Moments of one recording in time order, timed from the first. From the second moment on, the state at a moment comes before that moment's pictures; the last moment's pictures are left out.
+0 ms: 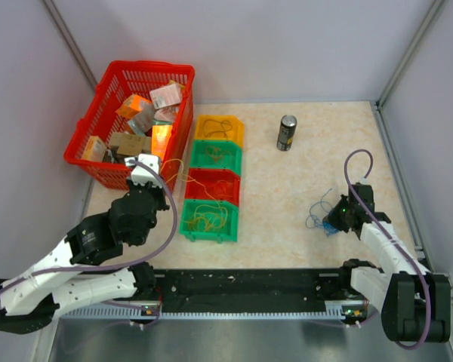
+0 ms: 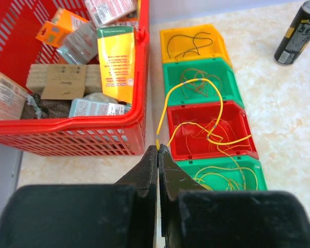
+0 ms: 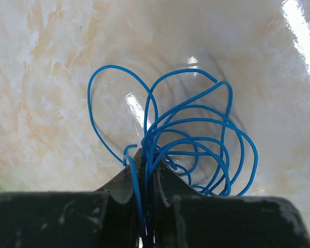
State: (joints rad) left arm -1.07 0.70 1.05 -0.73 -0.91 -0.26; right arm -0.03 0.98 0.40 -0.40 -0.08 0.65
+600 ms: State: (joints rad) left arm -1.07 0.77 0.96 -0.73 -0.77 -0.41; right arm -0.03 0.99 0.40 -0.39 -0.09 0.64
